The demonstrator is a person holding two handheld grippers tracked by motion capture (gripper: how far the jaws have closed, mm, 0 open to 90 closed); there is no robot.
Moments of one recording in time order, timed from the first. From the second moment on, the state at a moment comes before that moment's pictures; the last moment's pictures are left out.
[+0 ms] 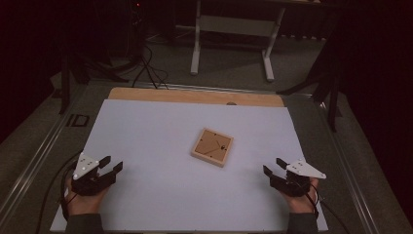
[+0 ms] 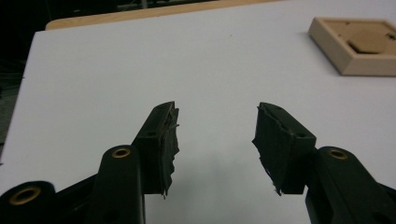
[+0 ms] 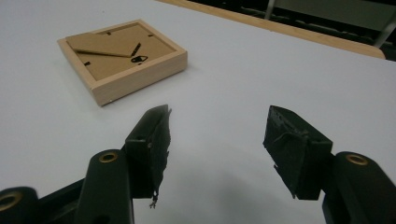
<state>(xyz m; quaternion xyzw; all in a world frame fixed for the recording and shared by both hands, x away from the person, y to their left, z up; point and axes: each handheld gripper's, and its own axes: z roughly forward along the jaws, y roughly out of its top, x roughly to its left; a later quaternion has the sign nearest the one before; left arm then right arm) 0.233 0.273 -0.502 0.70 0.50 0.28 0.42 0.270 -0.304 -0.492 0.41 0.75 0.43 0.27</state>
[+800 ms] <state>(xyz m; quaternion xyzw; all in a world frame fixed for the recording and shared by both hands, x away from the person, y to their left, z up) 0.229 0.279 -0.498 0.68 0.50 0.30 0.44 0.272 -0.302 -0.490 0.42 0.74 0.44 0.27</state>
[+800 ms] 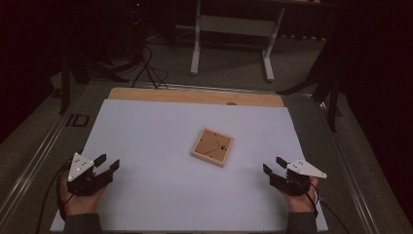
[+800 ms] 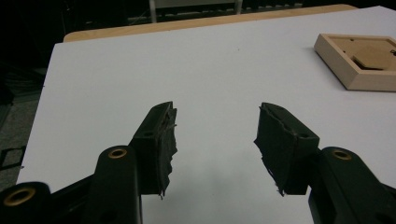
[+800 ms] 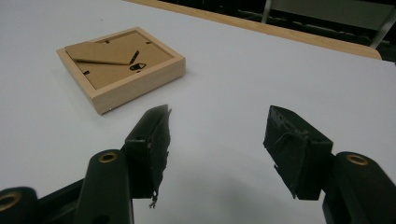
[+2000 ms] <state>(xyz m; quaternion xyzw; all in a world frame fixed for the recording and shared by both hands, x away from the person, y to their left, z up) 0.231 0.275 -0.499 0.69 0.50 0.31 0.43 0.275 -0.276 -0.486 0.40 0.75 0.45 0.26</state>
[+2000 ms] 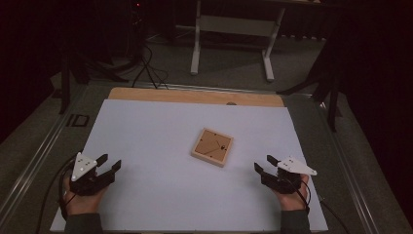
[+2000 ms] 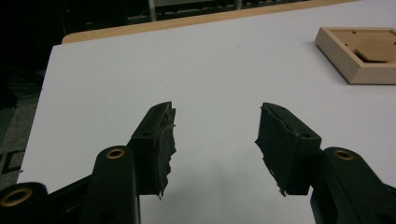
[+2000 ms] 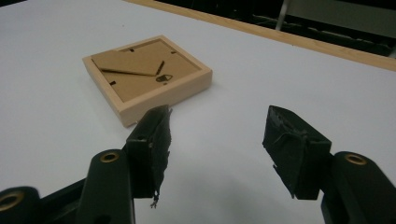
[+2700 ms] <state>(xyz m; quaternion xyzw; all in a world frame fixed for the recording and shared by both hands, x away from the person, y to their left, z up) 0.231 0.274 -0.499 0.69 0.49 0.31 0.42 0.285 -0.253 -0.481 0.38 0.77 0.45 0.26</state>
